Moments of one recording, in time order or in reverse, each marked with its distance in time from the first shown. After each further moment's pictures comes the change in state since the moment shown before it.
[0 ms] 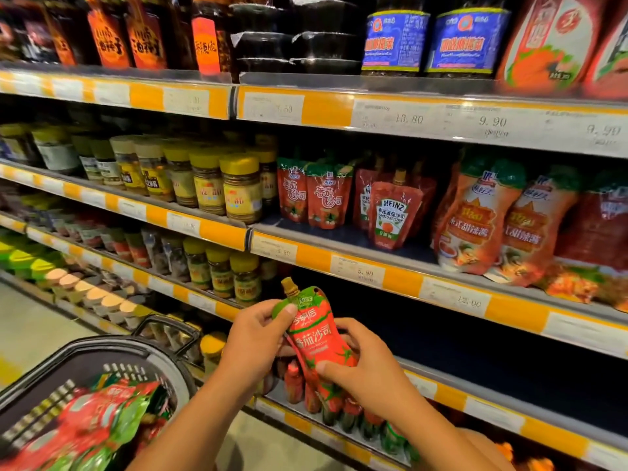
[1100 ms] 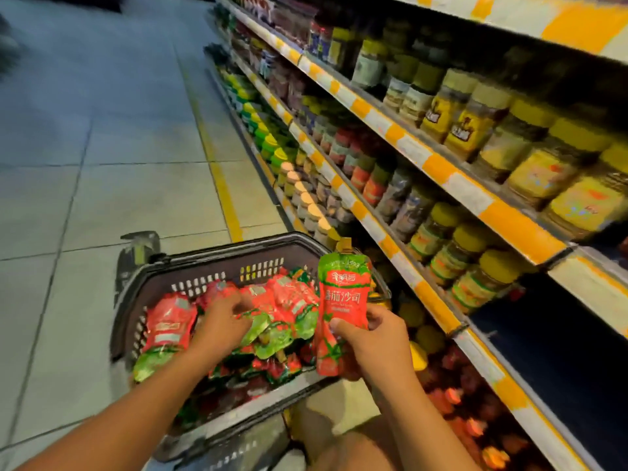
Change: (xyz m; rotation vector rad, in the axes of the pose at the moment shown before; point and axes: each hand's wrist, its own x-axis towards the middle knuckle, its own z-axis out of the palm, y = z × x) left_hand -0.132 -0.191 -0.354 0.507 0.700 -0.298; right_hand 0.062 -0.090 0.304 0.127 -0.291 -0.023
